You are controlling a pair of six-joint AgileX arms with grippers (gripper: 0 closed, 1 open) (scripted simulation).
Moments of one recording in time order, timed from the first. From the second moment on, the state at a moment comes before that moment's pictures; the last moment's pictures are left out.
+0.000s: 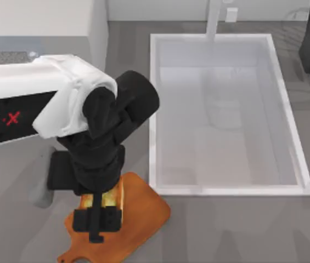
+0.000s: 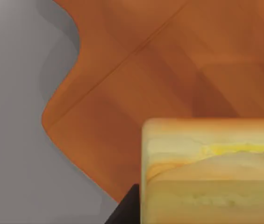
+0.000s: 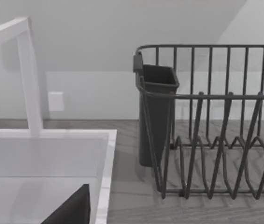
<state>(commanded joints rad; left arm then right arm) -0.72 1.71 1.15 -1.02 0.00 -2.27 0.00 0.00 0.00 0.00 0.00 0.00</state>
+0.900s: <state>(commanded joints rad) -0.72 1.78 1.04 -0.83 -0.01 -2.27 0.00 0.00 0.00 0.00 0.00 0.00</state>
